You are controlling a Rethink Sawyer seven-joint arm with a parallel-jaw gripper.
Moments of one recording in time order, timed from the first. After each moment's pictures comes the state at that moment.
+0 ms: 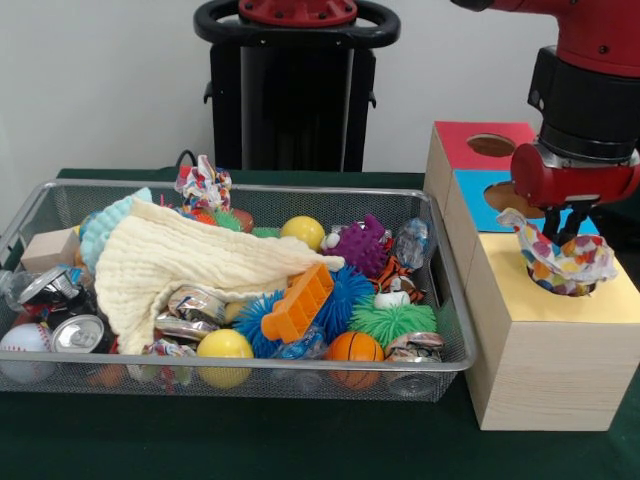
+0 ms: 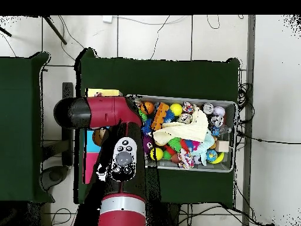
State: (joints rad) arm 0.14 -0.50 -0.11 1.33 0.07 0.66 1.57
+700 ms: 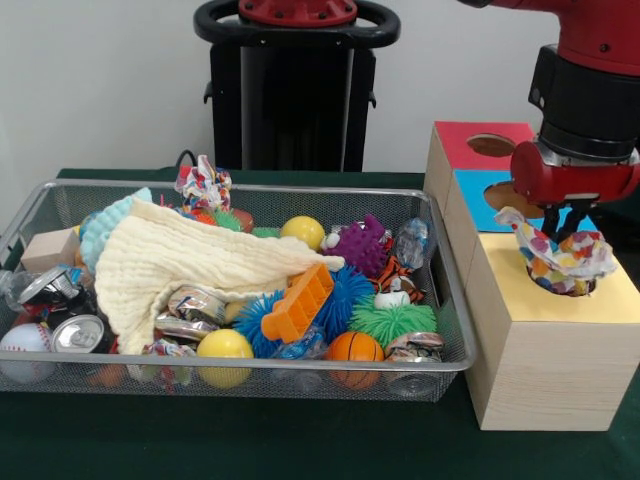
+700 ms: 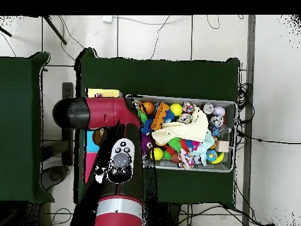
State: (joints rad) arm 0.15 -0.49 -0.14 1.33 0.09 0.66 1.57
